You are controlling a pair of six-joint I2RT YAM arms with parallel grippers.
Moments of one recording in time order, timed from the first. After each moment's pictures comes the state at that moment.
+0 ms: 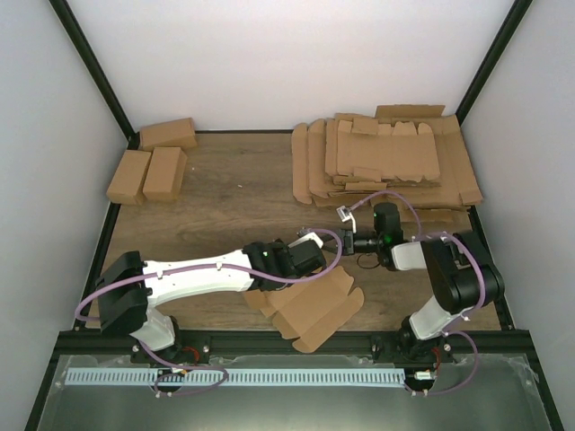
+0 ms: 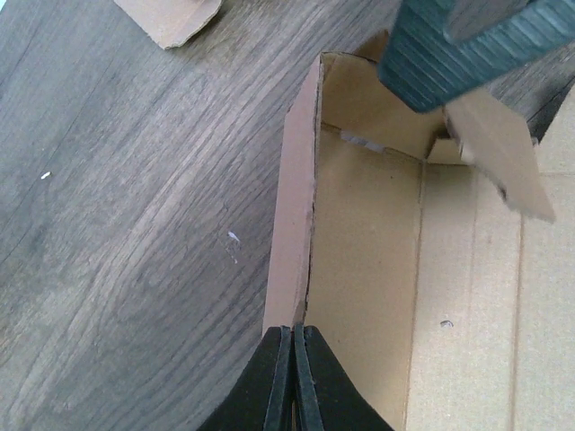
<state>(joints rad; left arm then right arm) -1.22 1.57 1.16 -0.73 -0.58 -0.21 0.25 1.60 0.47 0.58 -1.20 0.58</state>
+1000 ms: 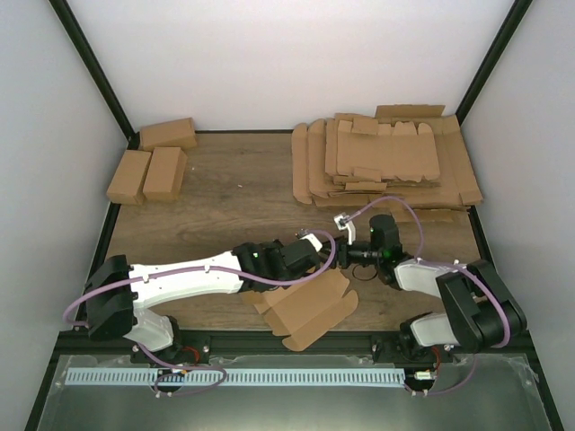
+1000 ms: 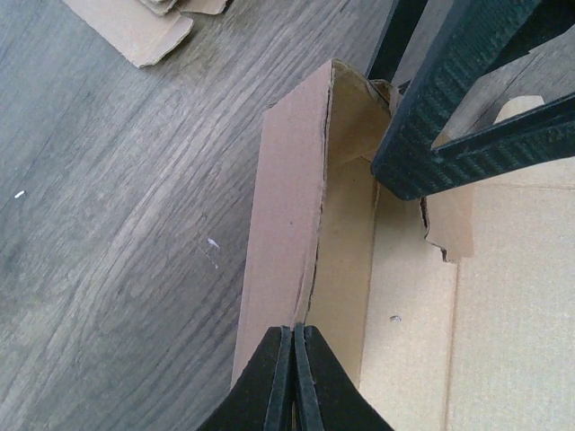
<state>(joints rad) -1.22 1.50 1.12 -0.70 -0.51 -0.16 0.38 1.36 0.35 0.55 -0.93 0.44</state>
